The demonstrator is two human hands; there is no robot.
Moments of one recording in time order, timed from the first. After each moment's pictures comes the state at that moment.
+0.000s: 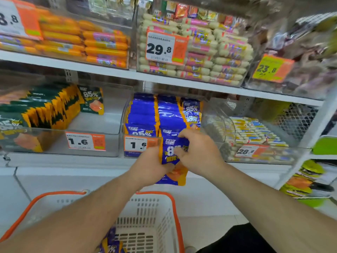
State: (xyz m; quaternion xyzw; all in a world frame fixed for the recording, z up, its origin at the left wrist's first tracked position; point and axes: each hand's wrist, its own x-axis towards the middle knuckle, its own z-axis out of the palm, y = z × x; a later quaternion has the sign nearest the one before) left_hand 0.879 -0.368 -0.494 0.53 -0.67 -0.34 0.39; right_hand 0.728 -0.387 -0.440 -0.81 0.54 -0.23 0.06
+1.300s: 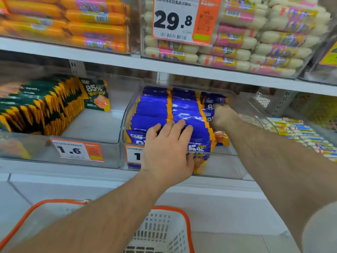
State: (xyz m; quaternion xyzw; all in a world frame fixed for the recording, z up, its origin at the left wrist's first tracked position) left_hand 0.870 -0.452 -0.503 0.62 -0.71 0.22 0.26; right_hand 0.712 -0.644 -0.467 -0.74 0.67 -0.07 0.01
